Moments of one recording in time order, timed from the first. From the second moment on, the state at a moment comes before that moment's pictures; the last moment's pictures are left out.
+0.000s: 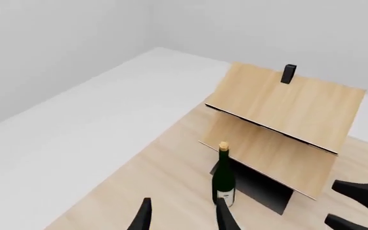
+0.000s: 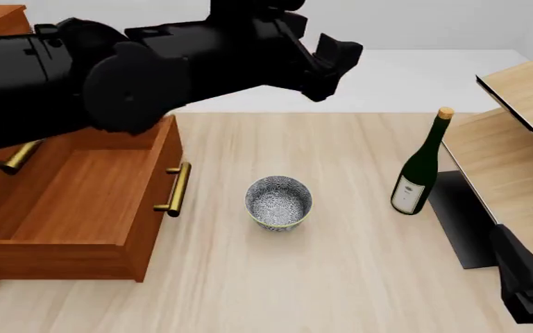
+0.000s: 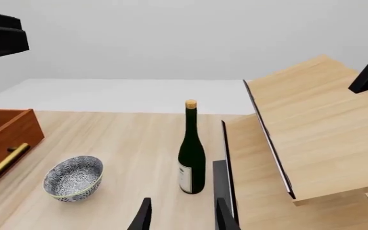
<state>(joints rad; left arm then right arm) -0.85 1.47 -1.23 -0.02 0.10 0.09 0.00 0.00 0.09 0.03</state>
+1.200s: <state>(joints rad) -0.96 1.84 -1.62 0.15 0.11 0.10 0.00 0.00 0.11 0.04</state>
